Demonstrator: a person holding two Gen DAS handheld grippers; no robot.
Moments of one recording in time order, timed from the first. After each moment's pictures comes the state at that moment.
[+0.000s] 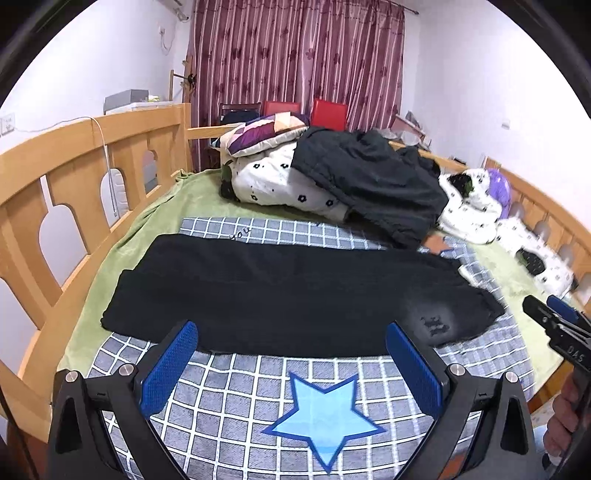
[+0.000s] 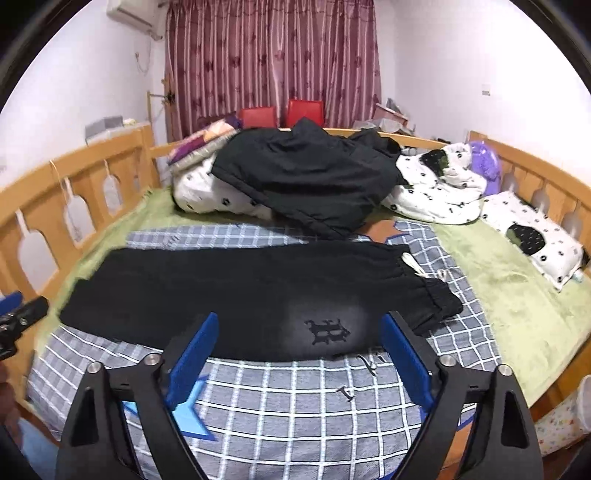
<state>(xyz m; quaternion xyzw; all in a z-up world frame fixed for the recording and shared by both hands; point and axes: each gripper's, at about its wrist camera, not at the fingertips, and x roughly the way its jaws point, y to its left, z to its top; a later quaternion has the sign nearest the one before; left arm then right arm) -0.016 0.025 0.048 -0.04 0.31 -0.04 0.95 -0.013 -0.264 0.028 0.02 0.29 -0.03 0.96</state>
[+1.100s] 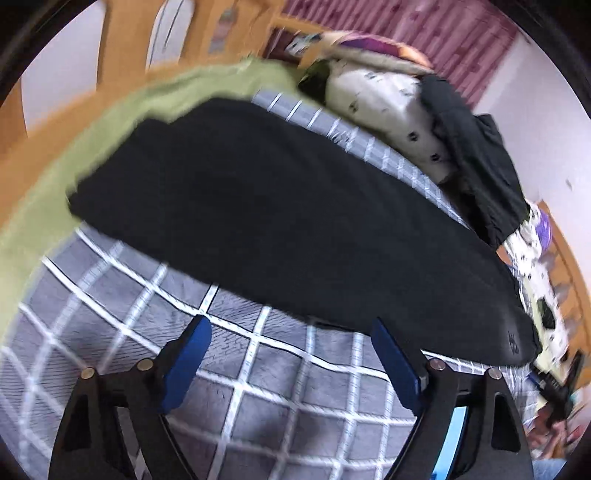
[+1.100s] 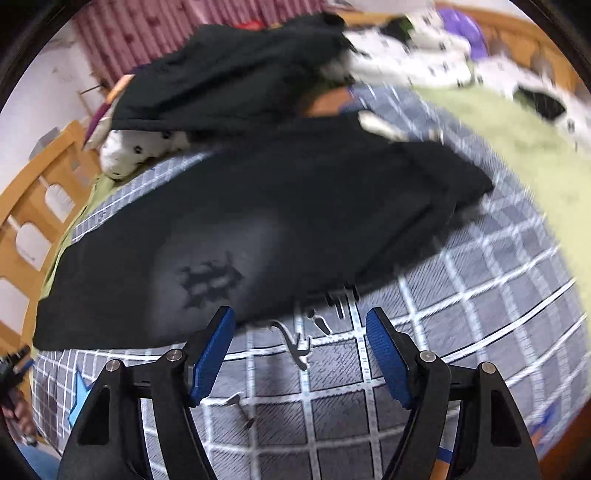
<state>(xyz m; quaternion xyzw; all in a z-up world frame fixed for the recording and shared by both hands) 0.106 0.187 -0.174 -0.22 0.45 0.00 0.87 0.104 -0.429 -0.165 0.17 0.44 -0.05 0.88</state>
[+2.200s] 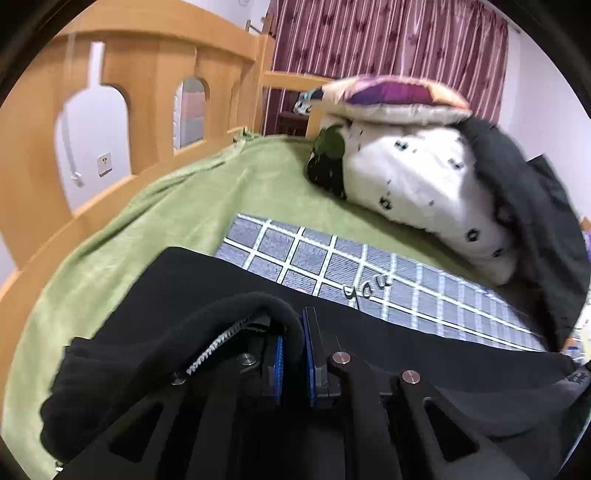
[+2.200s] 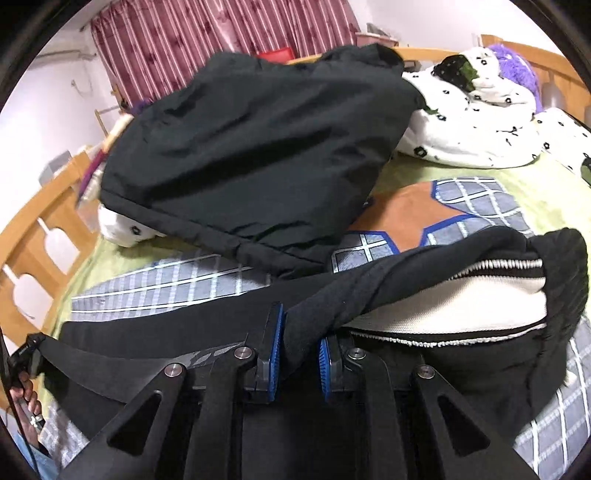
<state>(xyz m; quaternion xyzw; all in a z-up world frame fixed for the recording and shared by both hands) 0.355 0.170 -0.130 -0.12 0.35 0.09 0.93 0.343 -0.420 -0.111 0.15 0.37 -0.01 0.92</state>
